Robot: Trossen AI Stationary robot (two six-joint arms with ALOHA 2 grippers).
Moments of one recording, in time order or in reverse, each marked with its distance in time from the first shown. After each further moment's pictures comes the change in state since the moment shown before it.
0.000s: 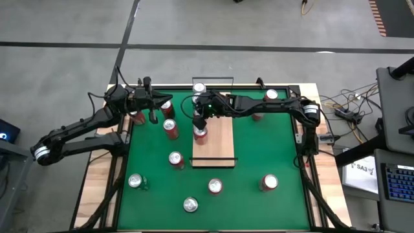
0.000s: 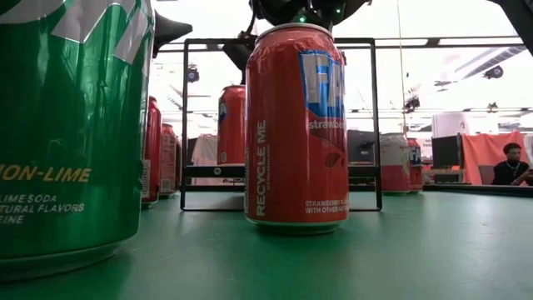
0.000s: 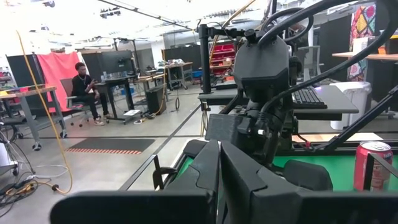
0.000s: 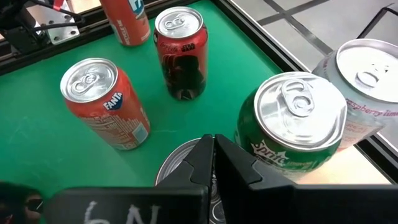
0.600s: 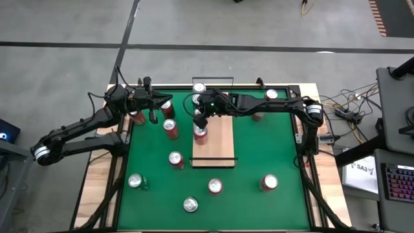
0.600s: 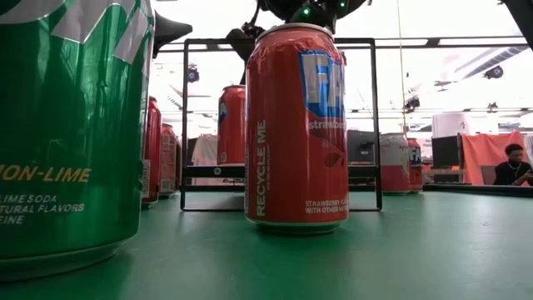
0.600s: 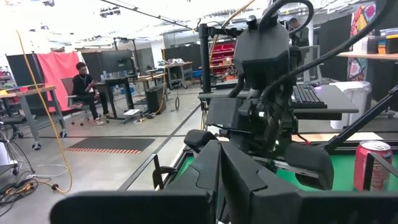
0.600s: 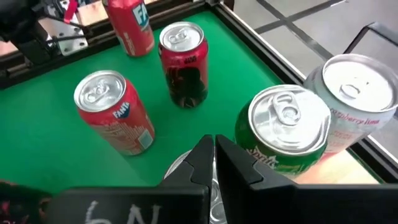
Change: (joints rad) left arm 0.000 0.000 0.000 -0.002 0.000 0.000; right arm 0.005 -0.046 -0.005 0.020 -0.004 -0.002
